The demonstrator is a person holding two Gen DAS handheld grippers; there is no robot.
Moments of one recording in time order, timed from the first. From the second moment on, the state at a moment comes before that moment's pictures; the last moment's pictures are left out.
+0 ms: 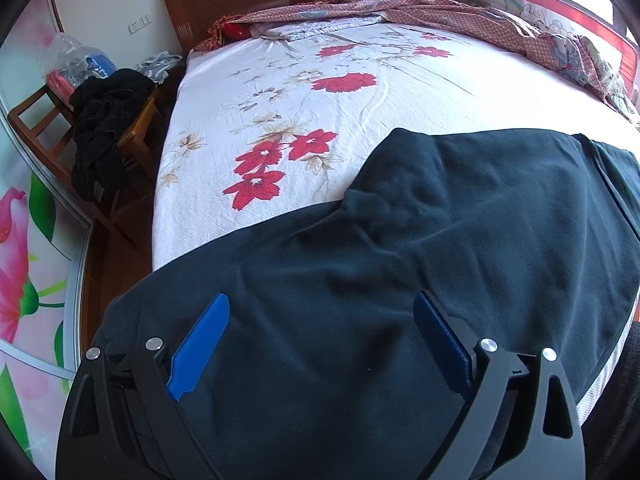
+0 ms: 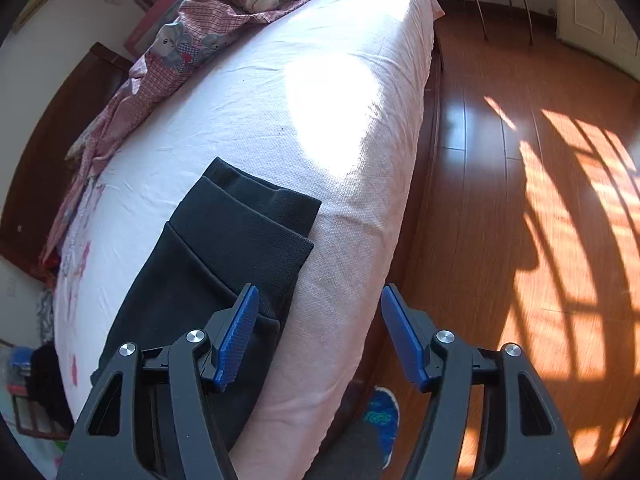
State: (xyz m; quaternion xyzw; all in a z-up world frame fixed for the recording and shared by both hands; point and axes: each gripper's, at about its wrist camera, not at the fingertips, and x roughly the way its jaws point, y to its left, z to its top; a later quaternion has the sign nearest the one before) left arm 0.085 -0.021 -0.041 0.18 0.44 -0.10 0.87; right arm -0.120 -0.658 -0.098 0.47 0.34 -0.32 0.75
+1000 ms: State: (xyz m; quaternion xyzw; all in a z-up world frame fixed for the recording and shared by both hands) left arm 0.077 0.003 -0.046 0.11 0.45 -0.04 0.88; right arm -0.117 -0.661 -0.122 0.51 0.27 -0.31 0.75
